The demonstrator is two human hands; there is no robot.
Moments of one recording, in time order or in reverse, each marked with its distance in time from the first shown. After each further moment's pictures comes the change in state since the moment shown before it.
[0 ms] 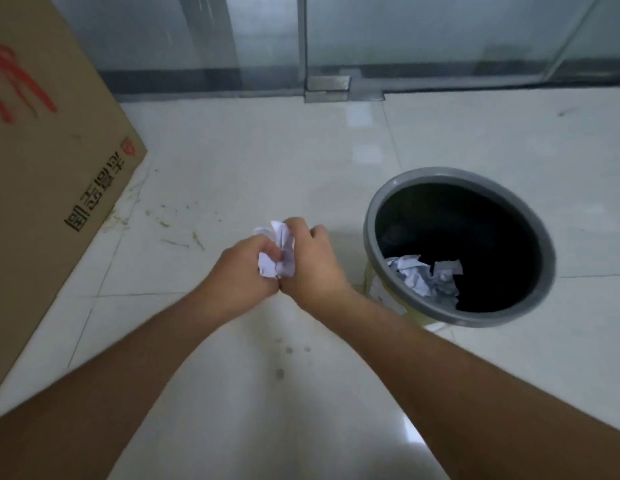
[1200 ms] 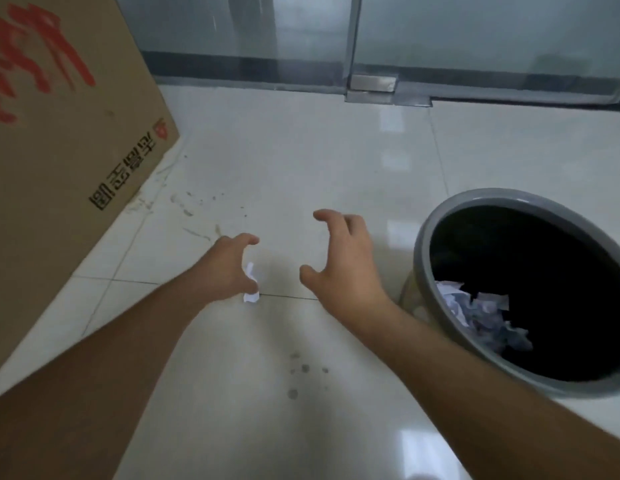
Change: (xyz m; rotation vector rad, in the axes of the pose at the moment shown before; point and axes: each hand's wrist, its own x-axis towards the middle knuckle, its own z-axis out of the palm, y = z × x) left_hand 0.068 -0.102 -0.015 0.102 -0.083 -0.245; right_hand 0.033 0.005 0.009 -0.051 0.071 -0.080
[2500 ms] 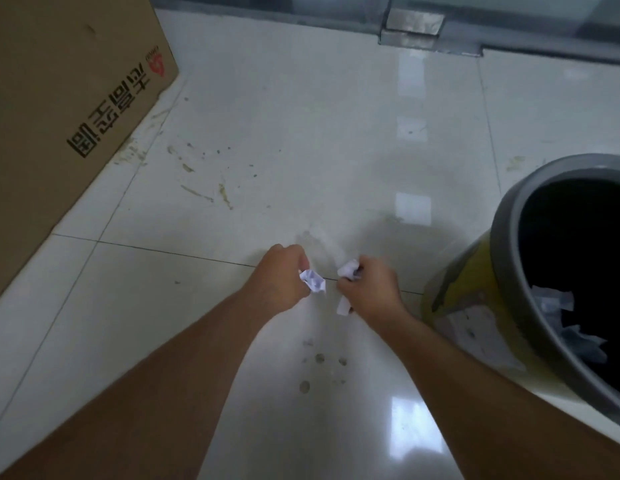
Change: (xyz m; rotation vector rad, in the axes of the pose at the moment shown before) left_hand 0.032 -0.010 0.098 -0.014 0.012 0.052; right_hand 0.019 0.112 0.098 0.150 -0.196 0.428
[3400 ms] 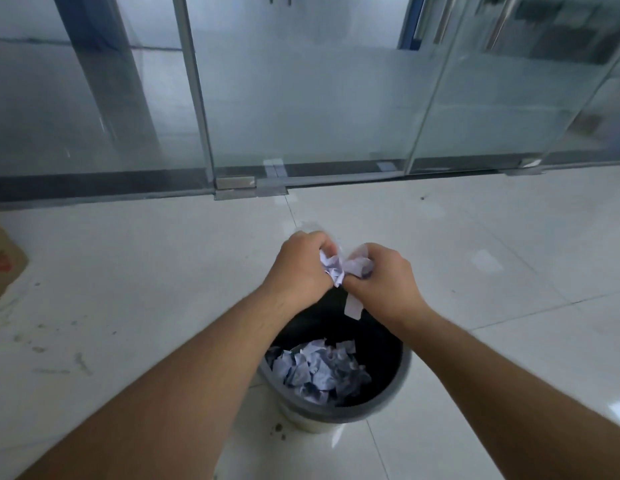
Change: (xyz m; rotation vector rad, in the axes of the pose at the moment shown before) left_hand -0.079 0.360 -0.047 -0.105 0.116 0.686; right_hand -0.145 -0.039 -0.328 0.024 0.582 -0.287
